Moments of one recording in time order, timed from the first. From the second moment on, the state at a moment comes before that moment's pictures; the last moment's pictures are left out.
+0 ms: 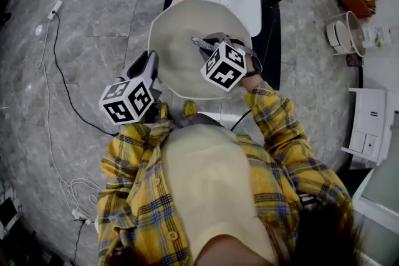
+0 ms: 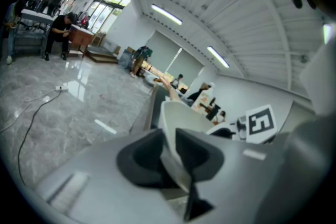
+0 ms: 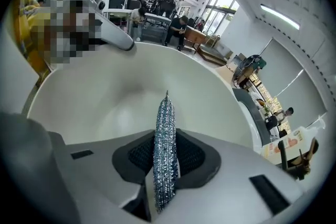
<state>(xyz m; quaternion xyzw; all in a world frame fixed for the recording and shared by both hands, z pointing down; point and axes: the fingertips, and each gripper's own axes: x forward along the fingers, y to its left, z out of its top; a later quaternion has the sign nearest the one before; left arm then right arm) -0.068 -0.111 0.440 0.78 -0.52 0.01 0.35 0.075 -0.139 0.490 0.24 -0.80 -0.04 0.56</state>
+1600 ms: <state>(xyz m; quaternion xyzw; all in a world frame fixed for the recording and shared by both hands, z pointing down) -0.066 -0.113 0.438 0.79 -0.51 0.05 0.33 0.033 -0.067 0.473 0.07 -0.86 0.03 0.51</state>
